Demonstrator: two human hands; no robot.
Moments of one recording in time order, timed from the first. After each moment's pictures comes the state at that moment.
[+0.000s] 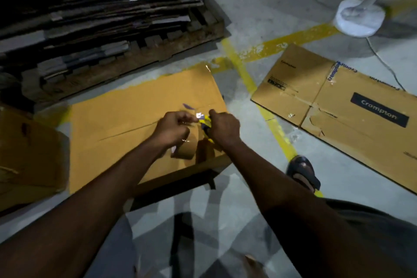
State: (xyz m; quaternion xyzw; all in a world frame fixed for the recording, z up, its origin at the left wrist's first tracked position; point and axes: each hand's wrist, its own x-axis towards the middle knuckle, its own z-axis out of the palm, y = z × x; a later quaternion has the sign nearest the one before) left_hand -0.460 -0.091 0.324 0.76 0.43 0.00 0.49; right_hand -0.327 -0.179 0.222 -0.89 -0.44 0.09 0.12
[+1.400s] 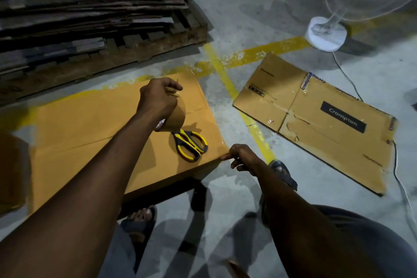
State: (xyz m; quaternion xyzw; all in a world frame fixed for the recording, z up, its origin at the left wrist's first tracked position) left_hand -0.411 -0.044 0.360 0.79 0.45 0.13 0.40; right_hand -0.290 -0.275 0.197 -0.75 -0.01 0.53 0.40
